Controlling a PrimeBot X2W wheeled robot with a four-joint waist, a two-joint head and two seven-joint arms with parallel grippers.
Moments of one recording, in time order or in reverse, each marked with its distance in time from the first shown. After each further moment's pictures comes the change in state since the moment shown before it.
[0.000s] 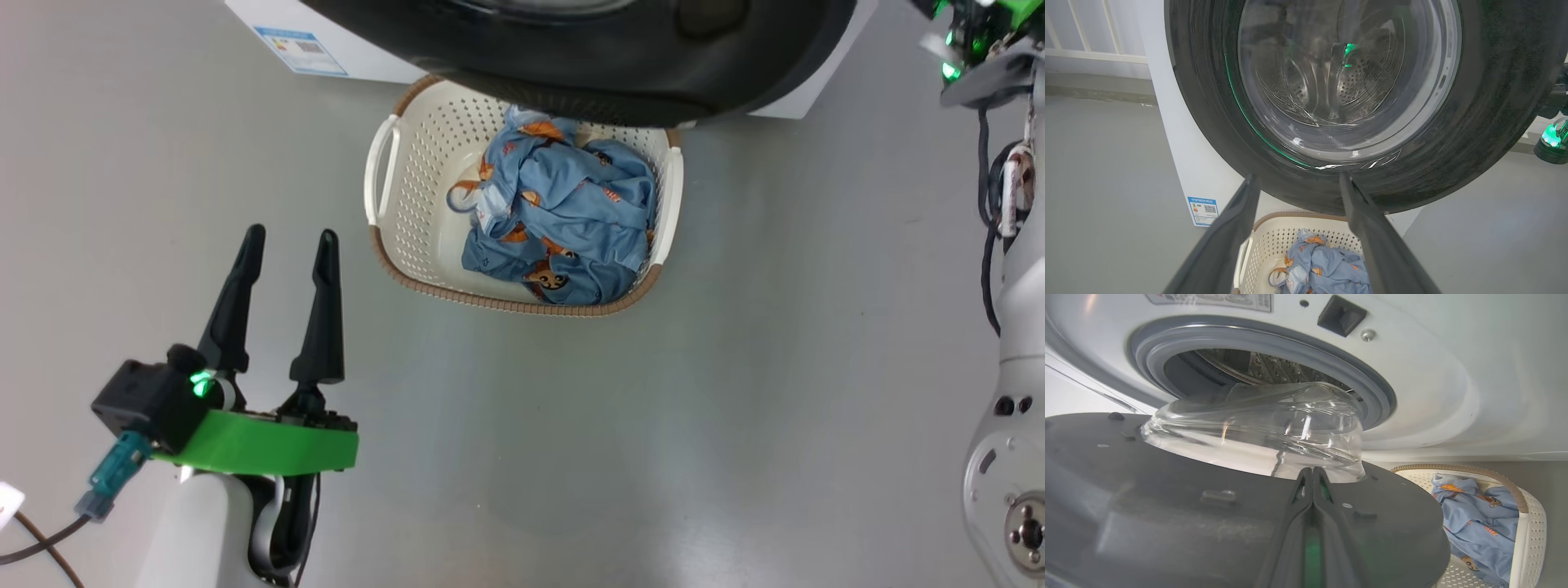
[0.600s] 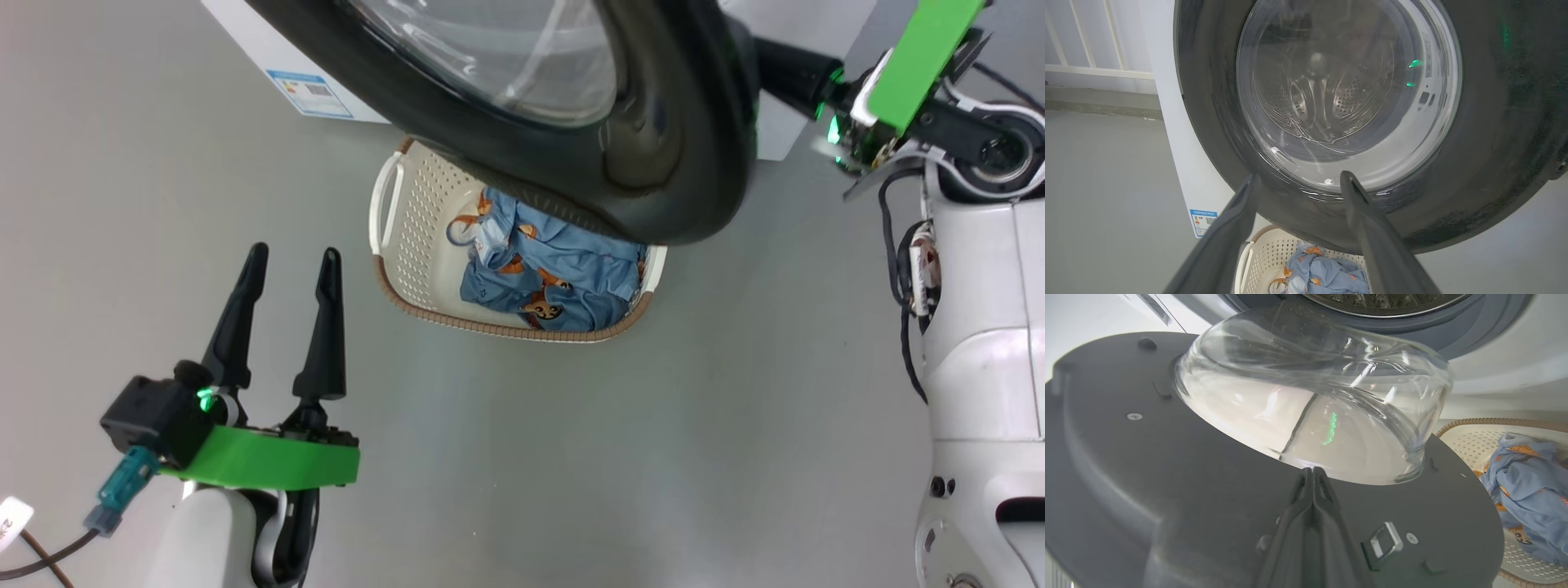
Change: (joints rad) left arm 0.030 0.000 0.002 0.000 0.018 0.000 -0.004; right arm 0.175 0.053 0.178 -0.164 0.168 0.000 0.099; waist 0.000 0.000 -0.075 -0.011
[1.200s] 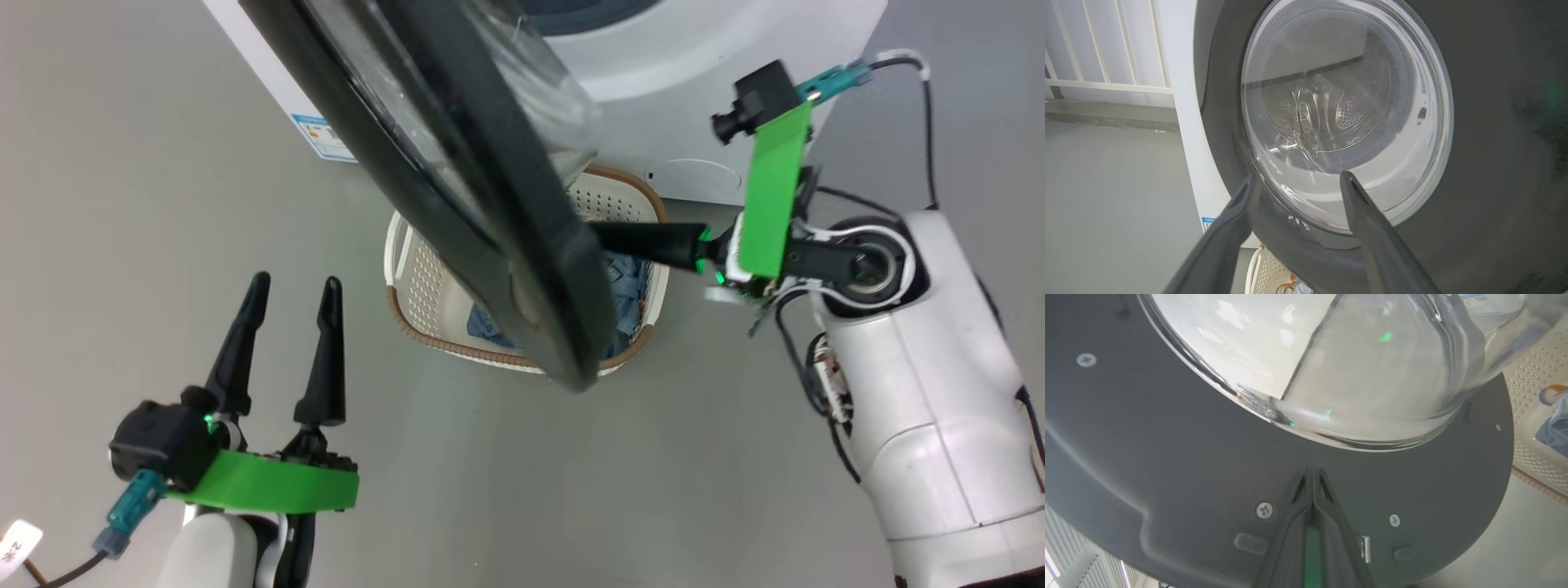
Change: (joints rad) left arm 0.044 0.001 0.008 0.001 0.026 0.000 0.000; right arm 0.180 -0.003 0.276 -0.054 0.151 0.000 0.101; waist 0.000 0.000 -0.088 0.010
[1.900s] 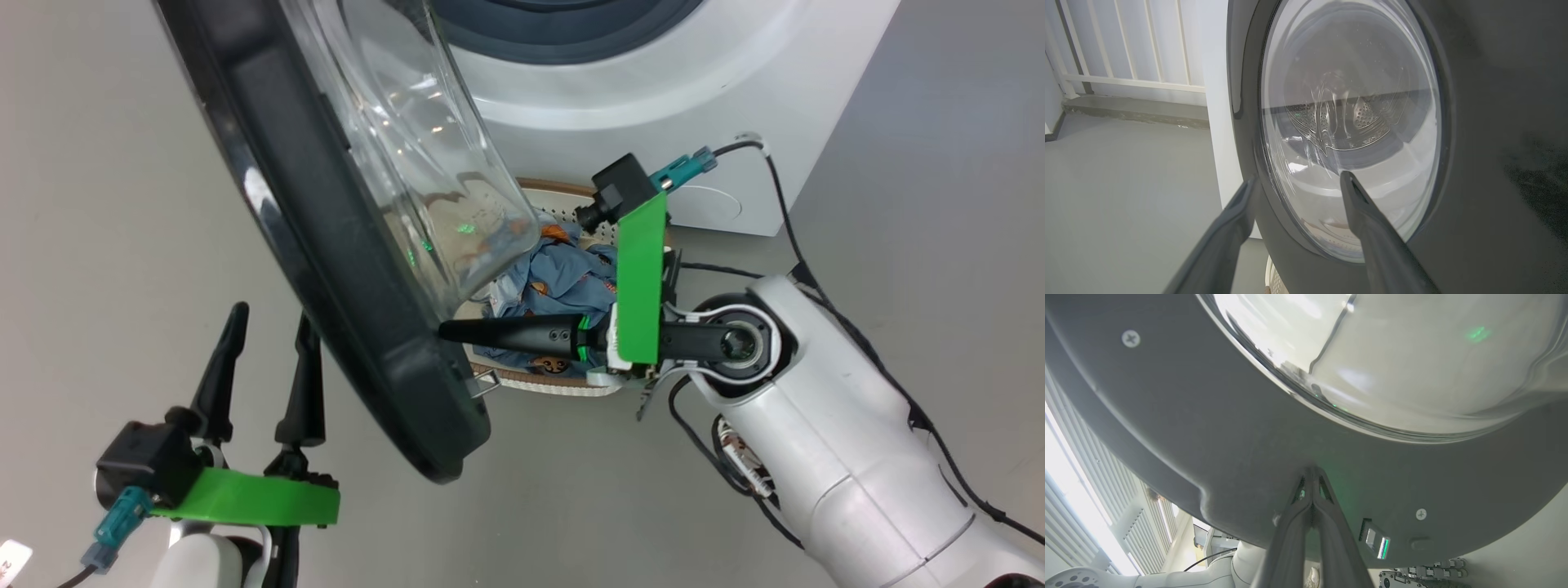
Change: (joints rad) left arm 0.038 0.000 0.045 0.034 0.007 0.000 0.000; right arm 0.026 -0.003 0.405 0.002 0.277 0.000 -0.201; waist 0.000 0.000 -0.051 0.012
